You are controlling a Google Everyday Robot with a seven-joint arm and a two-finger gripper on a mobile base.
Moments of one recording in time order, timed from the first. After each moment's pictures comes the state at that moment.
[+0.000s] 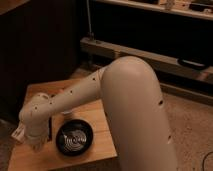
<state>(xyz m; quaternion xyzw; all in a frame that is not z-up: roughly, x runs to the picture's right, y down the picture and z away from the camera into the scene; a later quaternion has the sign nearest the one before) -0.329 0.268 0.668 -0.46 0.05 0.41 0.79</state>
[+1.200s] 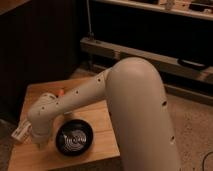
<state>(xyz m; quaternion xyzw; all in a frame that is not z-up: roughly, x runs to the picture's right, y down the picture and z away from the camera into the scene) -0.318 0.265 0.684 -0.46 0.04 0.42 0.78</state>
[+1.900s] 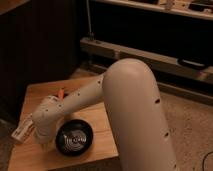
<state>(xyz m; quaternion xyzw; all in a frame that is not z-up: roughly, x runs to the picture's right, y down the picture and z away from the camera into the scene) -0.311 0.275 0.711 -0.46 0.05 0.43 0.78</state>
